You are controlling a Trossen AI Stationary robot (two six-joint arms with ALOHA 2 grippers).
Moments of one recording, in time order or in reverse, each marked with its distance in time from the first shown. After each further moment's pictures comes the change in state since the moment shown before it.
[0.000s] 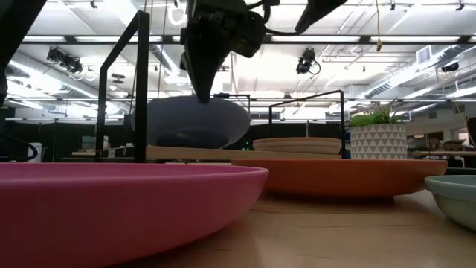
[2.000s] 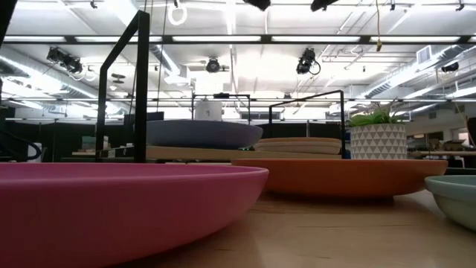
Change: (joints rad) left arm -0.196 -0.132 -0.004 0.375 -0.040 0.676; right arm 0.005 -0.156 0.001 -0.019 0.048 0.073
